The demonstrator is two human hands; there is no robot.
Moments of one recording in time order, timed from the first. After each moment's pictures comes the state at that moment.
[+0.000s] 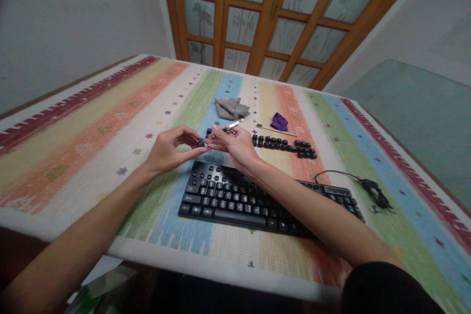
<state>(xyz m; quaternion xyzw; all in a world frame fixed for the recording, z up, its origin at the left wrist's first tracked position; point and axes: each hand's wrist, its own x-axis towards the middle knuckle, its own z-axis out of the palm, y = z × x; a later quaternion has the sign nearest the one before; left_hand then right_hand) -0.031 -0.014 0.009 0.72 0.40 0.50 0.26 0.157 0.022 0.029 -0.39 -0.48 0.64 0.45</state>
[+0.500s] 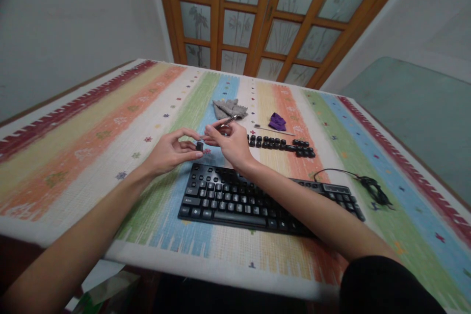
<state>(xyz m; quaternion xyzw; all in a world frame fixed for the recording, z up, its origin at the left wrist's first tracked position) -0.031 -0.012 0.008 0.60 0.38 0.49 0.50 0.151 0.021 0.036 -0.35 -0.55 0.56 0.50</state>
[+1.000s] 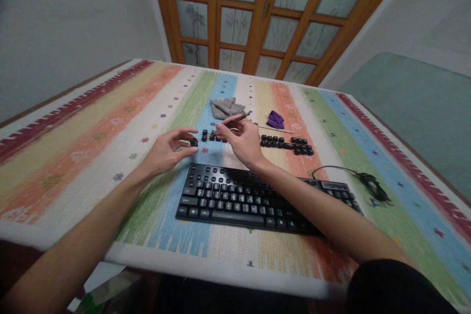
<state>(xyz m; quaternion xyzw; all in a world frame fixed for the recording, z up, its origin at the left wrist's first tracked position) -0.034 -0.007 0.007 0.66 0.46 0.47 0.37 0.179 0.026 0.036 -0.37 -0.60 0.48 0.53</state>
